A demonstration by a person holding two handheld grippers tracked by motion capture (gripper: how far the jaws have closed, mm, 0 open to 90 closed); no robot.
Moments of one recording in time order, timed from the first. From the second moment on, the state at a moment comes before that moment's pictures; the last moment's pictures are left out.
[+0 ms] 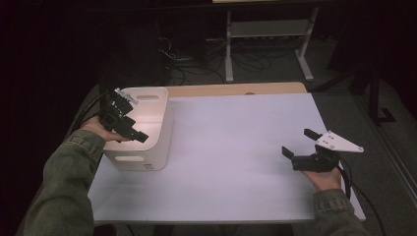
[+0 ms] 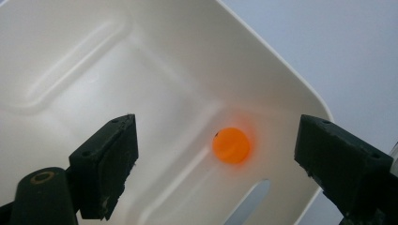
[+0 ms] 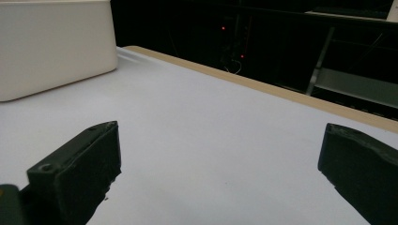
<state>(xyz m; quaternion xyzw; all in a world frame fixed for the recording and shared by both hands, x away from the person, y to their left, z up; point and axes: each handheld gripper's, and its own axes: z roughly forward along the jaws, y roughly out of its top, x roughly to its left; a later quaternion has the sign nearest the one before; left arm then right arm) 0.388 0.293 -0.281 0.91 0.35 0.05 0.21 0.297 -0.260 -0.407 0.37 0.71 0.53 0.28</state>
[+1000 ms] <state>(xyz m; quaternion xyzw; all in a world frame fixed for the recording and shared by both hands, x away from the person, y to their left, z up) 0.363 0.310 -0.256 0.87 0.35 0.09 0.33 0.296 -0.260 -0.407 0.37 0.71 0.53 0.28</state>
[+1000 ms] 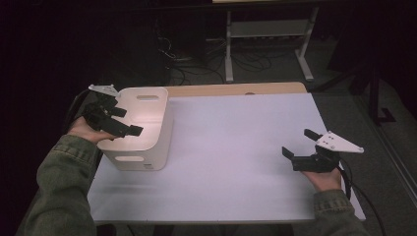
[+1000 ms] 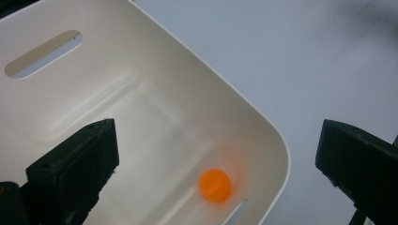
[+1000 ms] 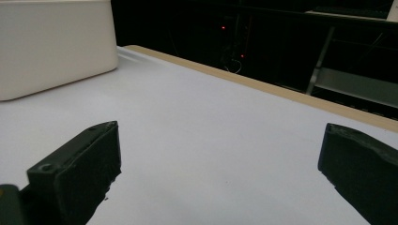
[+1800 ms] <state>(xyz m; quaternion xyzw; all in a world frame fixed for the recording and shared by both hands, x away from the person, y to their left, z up) 0.345 0.310 -0.281 0.85 0.34 0.12 0.39 0.296 -0.260 -0.407 0.37 0.71 0.53 0.28</state>
